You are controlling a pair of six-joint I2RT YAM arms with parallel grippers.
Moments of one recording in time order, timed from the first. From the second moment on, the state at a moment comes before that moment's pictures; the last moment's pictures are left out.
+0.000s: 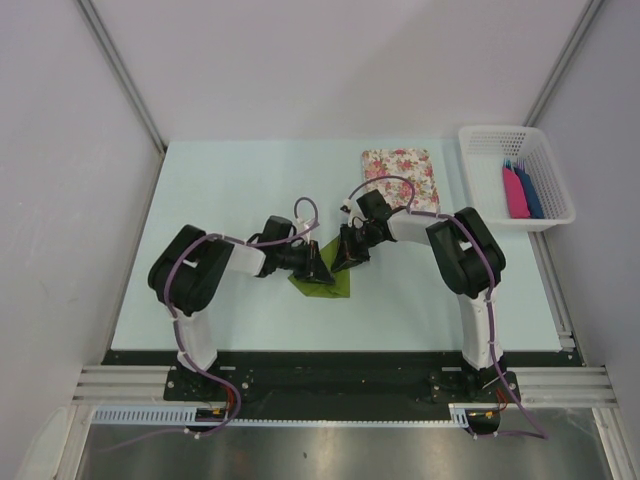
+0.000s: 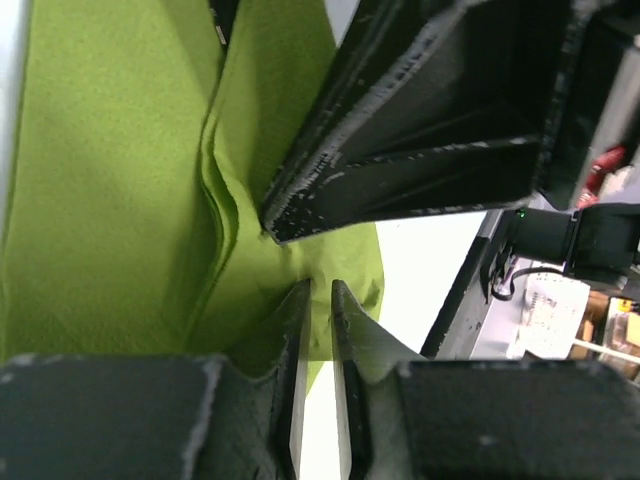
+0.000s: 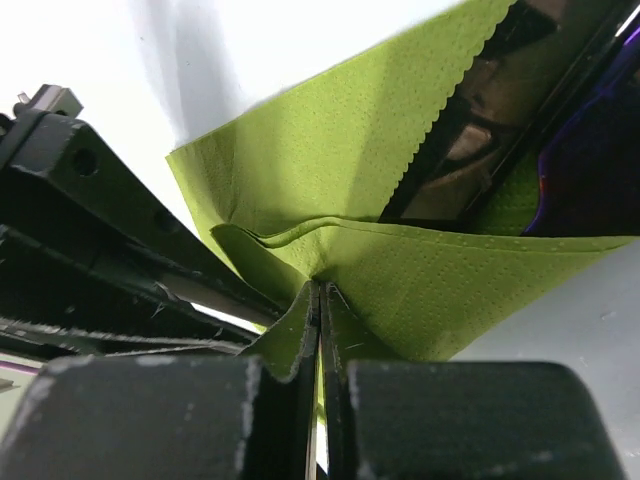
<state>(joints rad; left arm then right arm) -0.46 1.88 0.80 0.28 0.80 -0.58 0.52 2.11 1.32 -0.30 -0.69 0.48</state>
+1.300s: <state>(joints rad) -0.46 1.91 0.83 0.22 0.79 -0.58 0.55 2.12 1.43 -0.46 -0.56 0.40</state>
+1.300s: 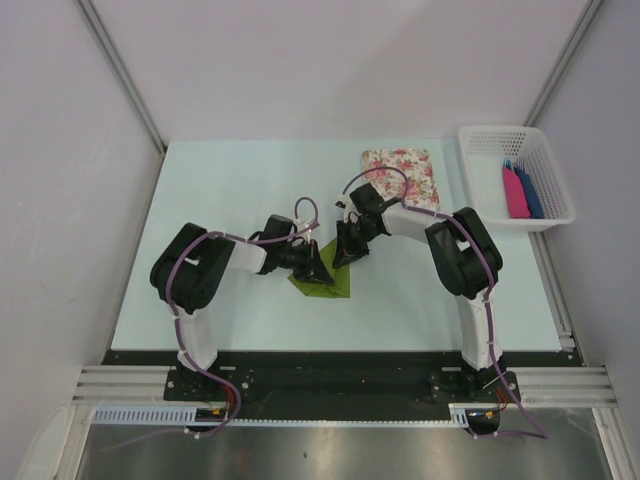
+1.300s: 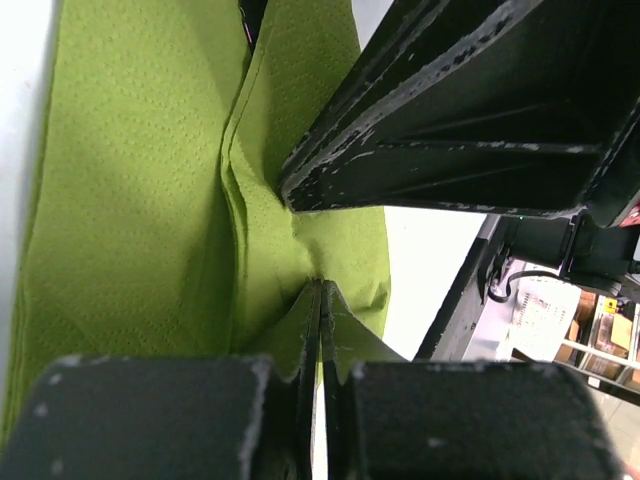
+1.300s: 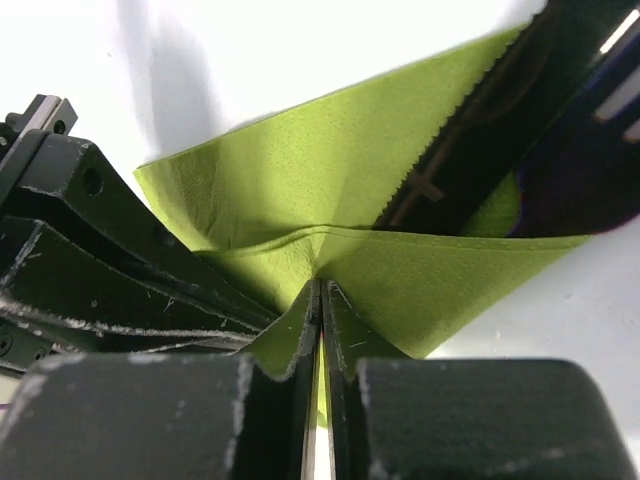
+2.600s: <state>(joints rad) -0.33 1.81 0.80 0.14 0.84 -0.52 0.53 2.14 1.42 -0.43 -0.61 0.40</state>
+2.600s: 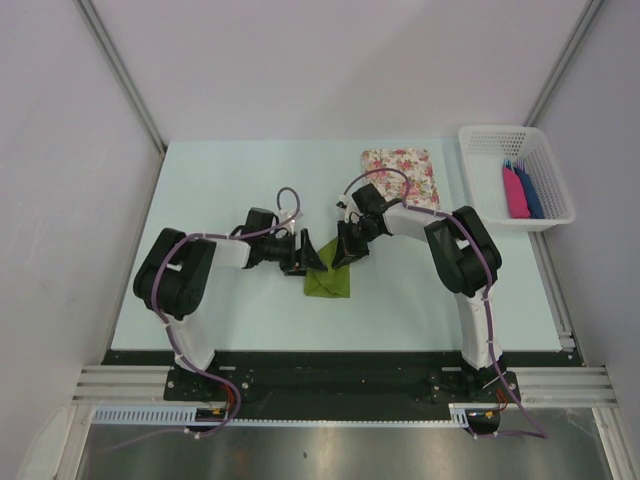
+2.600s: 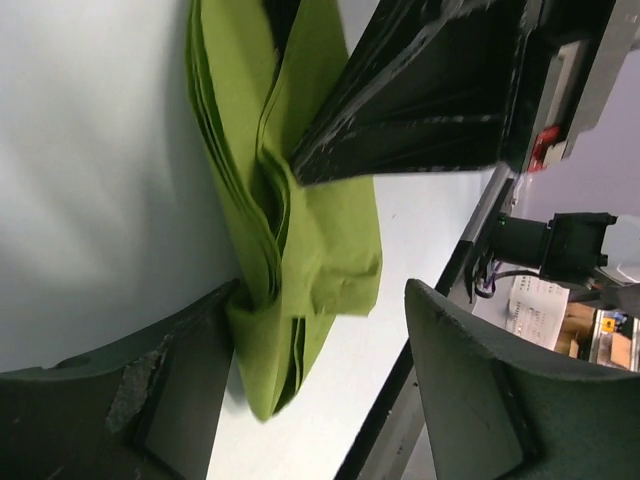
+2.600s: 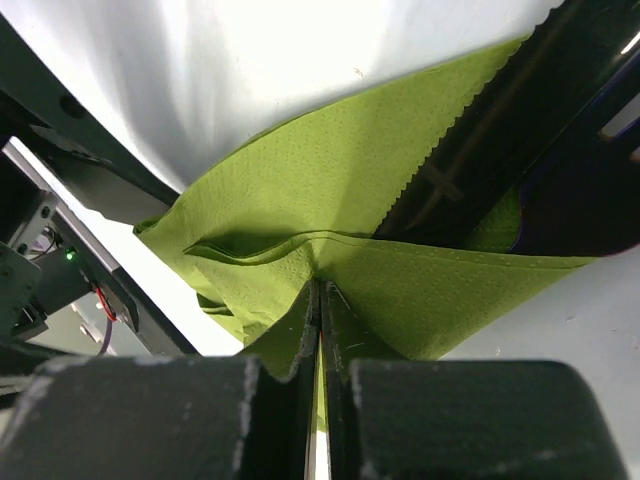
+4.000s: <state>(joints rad) -0.32 1.80 0.75 0.18 0.89 -0.55 0.53 2.14 1.42 -0.42 -0.63 0.41</state>
